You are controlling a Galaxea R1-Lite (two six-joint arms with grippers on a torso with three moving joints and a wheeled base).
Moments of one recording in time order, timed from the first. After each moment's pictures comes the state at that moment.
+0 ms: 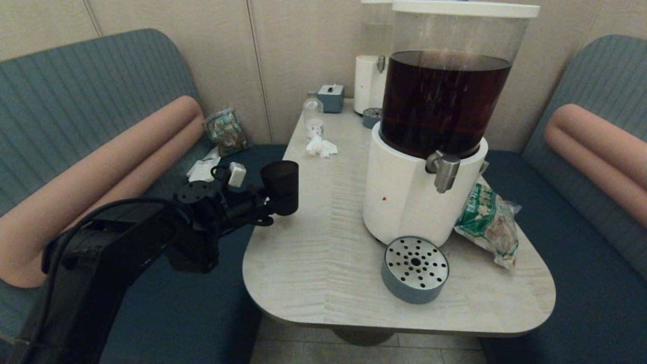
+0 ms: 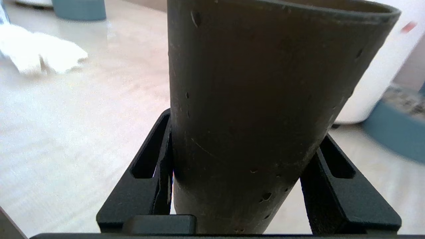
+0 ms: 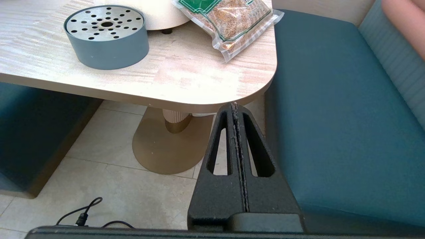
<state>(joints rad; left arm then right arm) -0.08 2.56 -1.38 -1.52 -0.94 -0.29 0.00 0.00 0.00 0.02 0.03 -0.05</state>
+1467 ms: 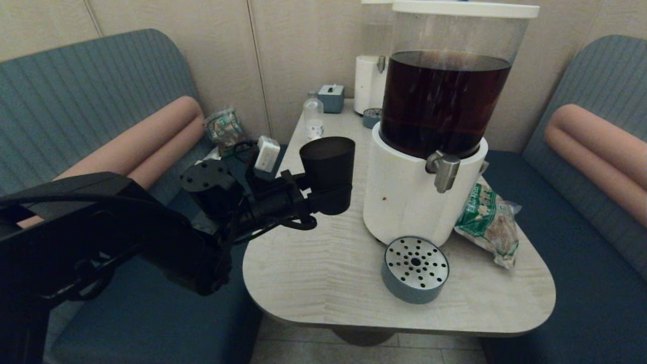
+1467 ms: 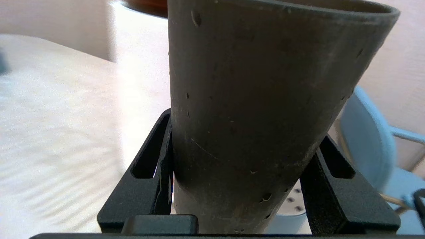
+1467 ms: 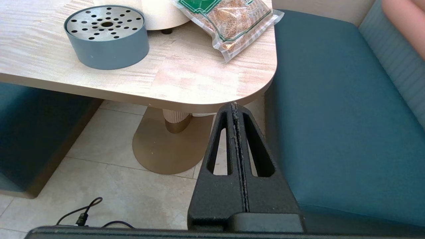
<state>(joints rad) -0.40 2.16 -0.99 -1.52 -0.77 -0.27 0.00 0.00 0.00 0.02 0.03 -0.05</state>
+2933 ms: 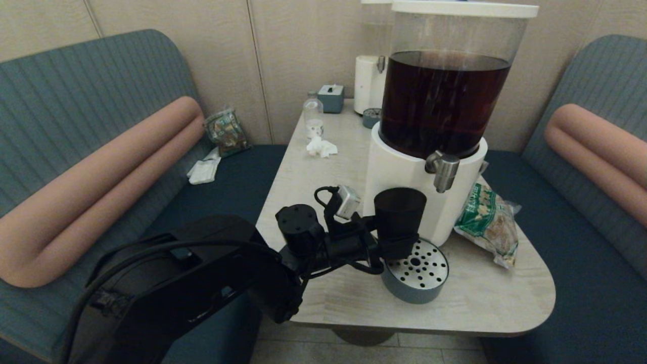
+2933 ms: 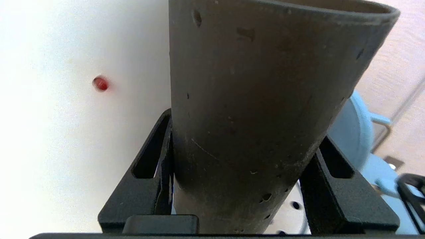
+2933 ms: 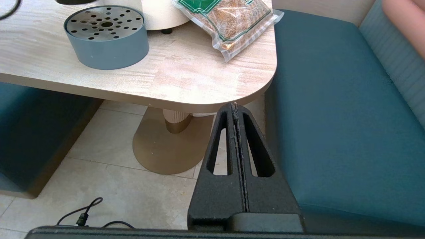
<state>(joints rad) -0.63 2.46 -1.21 -1.52 -0.68 -0.24 0.00 0.00 0.00 0.02 0.03 -0.05</state>
